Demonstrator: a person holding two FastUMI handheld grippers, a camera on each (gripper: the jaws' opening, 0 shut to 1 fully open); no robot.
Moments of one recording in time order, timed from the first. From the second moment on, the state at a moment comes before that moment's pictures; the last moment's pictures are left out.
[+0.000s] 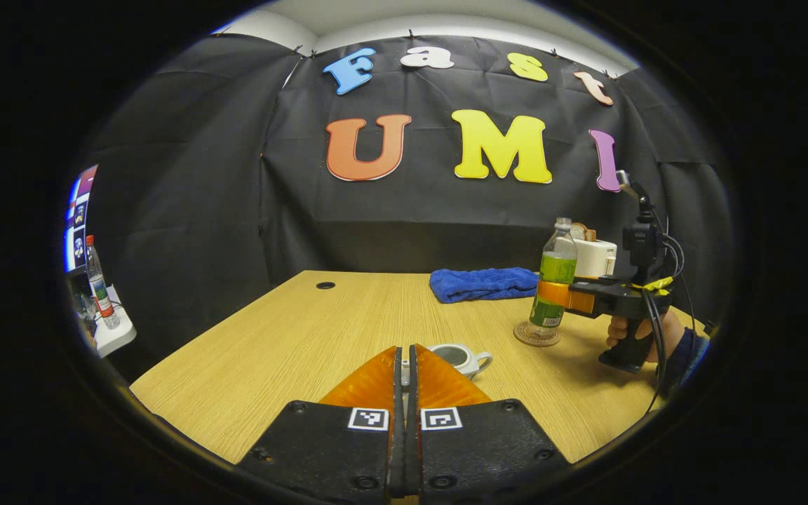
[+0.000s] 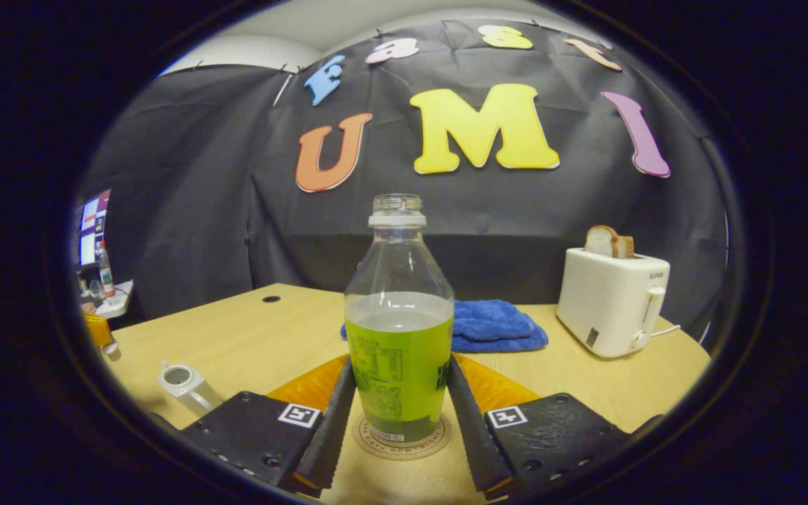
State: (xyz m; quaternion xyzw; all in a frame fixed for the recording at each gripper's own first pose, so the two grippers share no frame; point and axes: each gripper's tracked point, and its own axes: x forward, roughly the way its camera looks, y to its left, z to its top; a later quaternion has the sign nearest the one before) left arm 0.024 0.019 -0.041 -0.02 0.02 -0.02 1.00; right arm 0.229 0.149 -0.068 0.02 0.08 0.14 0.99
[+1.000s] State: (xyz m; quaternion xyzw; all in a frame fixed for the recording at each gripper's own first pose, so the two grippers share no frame) left arm 0.053 -0.007 -0.010 0.00 0.01 -0.03 1.00; right arm 0.107 0.068 -0.063 0.02 0.08 0.10 0.99
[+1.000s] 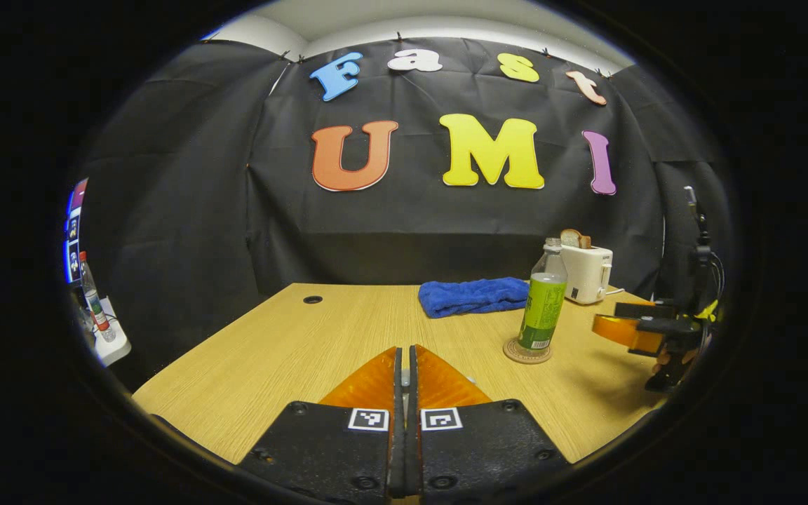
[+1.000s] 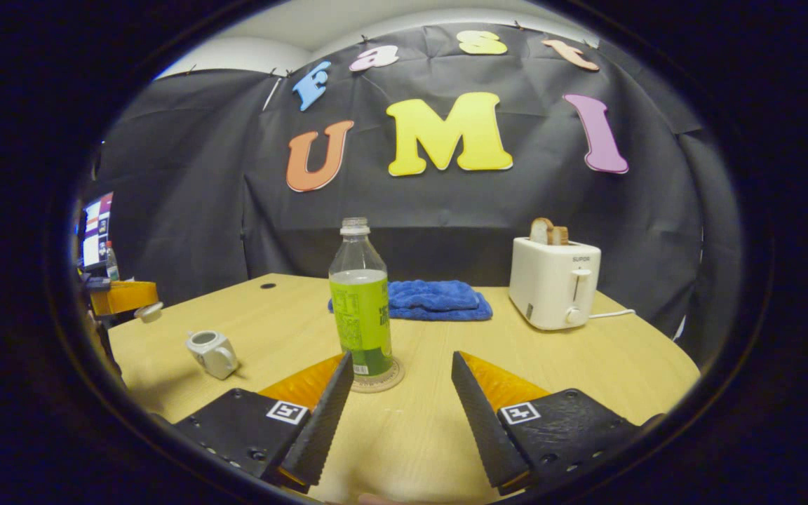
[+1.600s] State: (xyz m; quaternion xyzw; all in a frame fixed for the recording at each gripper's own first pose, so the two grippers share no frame) left arm 0.109 -0.027 -0.046 -0.02 0.04 -0.04 1.00; right arm 0.035 0.034 -0.058 0.02 0.06 0.11 0.99
